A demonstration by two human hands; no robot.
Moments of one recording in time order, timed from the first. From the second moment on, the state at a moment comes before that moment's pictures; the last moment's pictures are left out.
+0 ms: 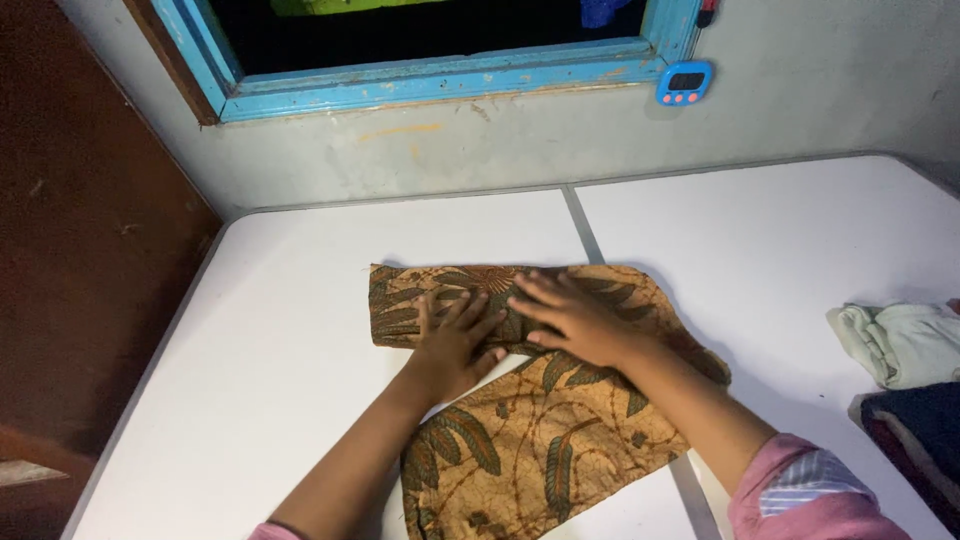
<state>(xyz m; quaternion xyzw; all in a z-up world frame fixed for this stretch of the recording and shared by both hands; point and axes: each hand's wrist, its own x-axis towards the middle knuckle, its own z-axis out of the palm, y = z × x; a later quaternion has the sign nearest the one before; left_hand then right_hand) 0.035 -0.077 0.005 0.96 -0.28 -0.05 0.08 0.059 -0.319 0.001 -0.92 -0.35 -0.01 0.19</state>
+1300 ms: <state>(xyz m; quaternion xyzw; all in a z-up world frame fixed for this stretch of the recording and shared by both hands) 0.095 0.006 -0.026 1.00 -0.02 -0.02 0.06 0.085 -0.374 -0.022 -0.98 -0.16 0.03 0.13</state>
